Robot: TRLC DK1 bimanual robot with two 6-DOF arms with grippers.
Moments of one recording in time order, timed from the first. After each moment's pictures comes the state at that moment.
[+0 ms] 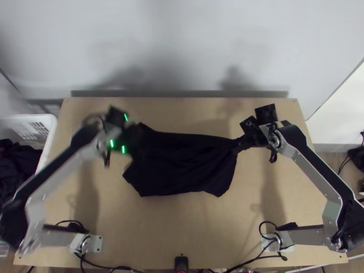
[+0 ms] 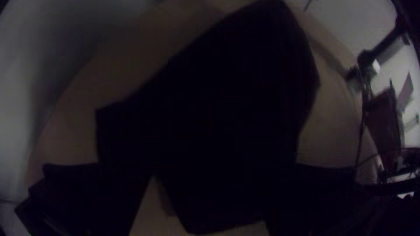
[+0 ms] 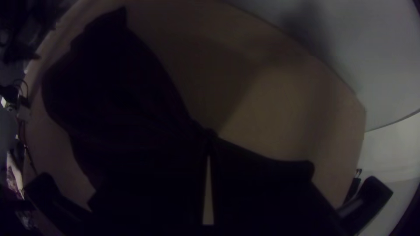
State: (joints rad) left arm -0.44 1.47 1.30 -0.87 0.20 0.40; right arm 0.31 1.47 1.23 -0.75 -0.10 -0.27
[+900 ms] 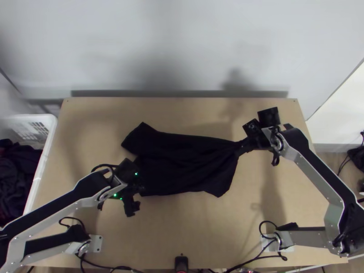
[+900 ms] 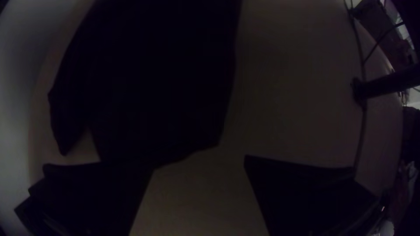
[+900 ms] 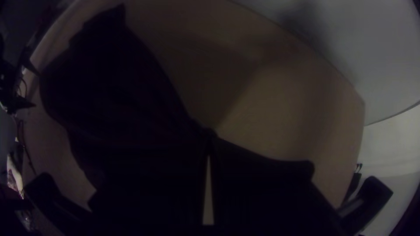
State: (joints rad) left arm -0.73 1.20 0.83 -0.84 0.02 0.50; right arm 0.29 1.44 1.18 -0.75 -0.10 -0.27
